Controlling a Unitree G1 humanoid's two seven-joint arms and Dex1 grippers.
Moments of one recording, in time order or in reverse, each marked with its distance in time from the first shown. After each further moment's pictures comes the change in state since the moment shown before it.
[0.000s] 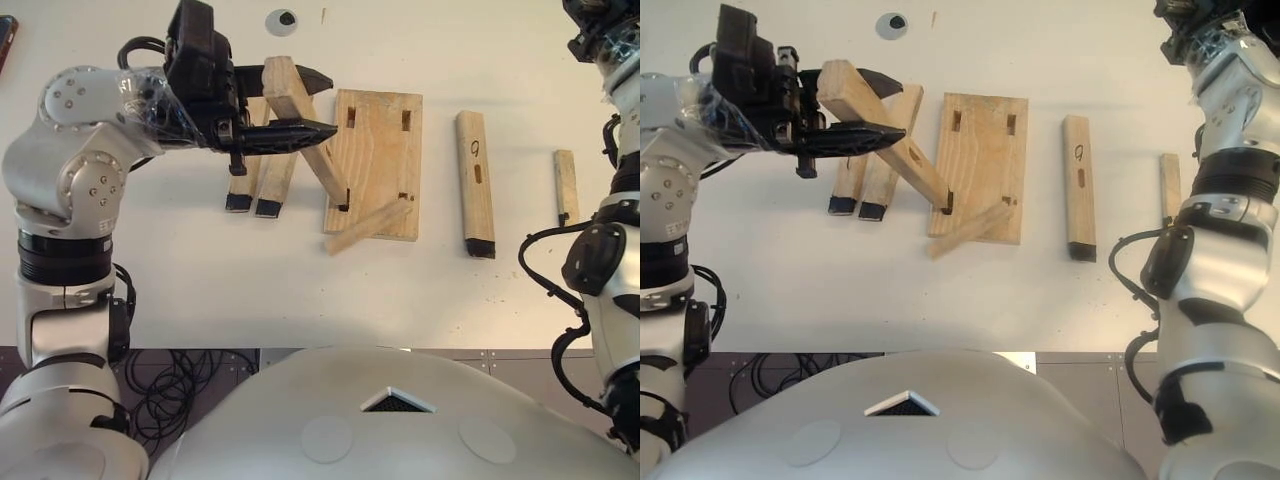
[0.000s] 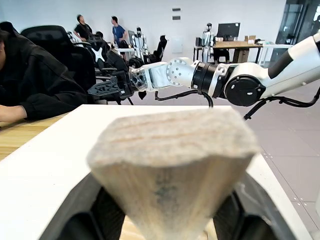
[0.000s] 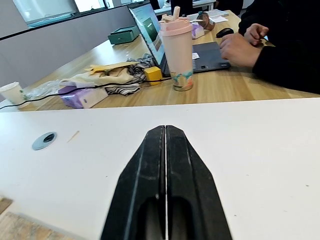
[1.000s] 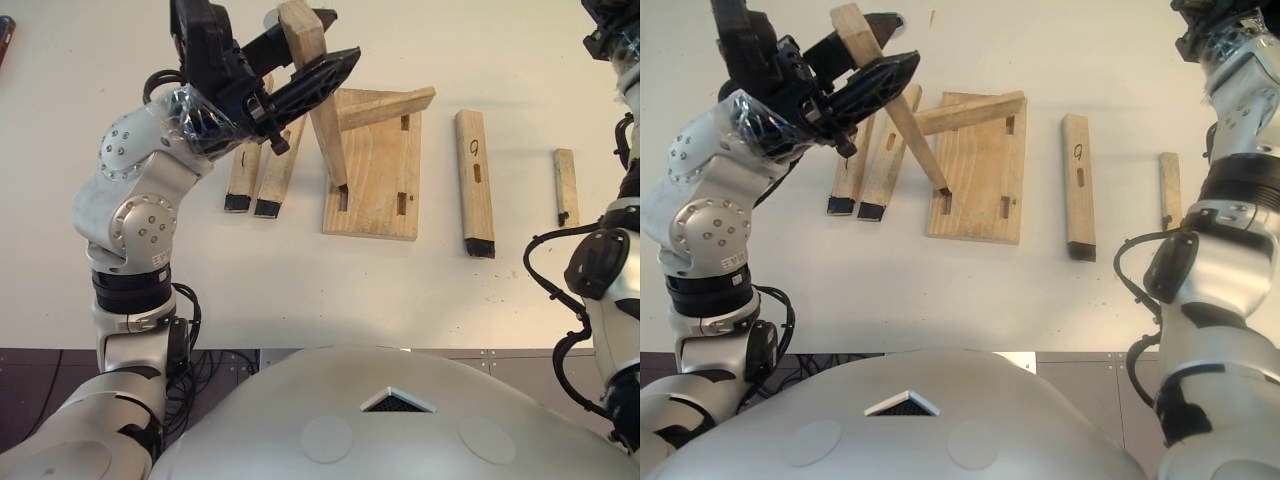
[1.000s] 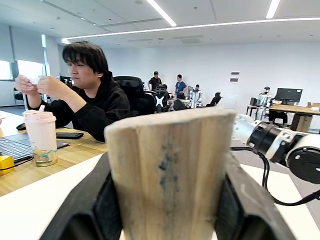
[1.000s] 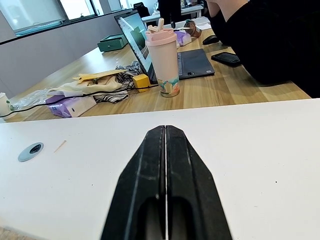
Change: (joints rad) left arm 0.171 -0.298 0.127 -0.192 -0.012 0.001 0.401; right arm -0.004 -0.040 -0.056 -0.015 0.021 0.027 -0.053
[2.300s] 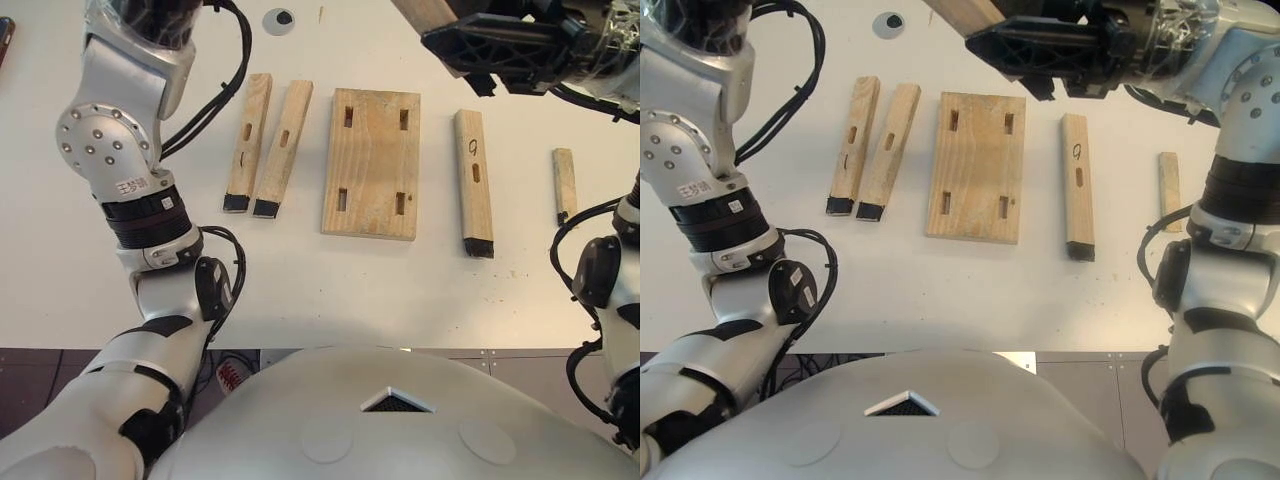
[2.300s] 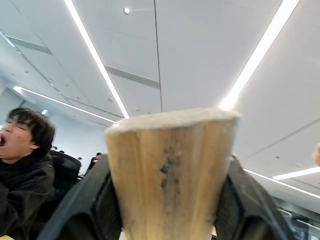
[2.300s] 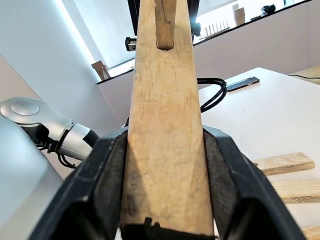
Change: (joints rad) left arm -0.323 -0.236 0.277 0.299 -0.586 0.114 0.151; right arm 0.022 -0.043 0.239 -0.670 0.529 0.630 0.688
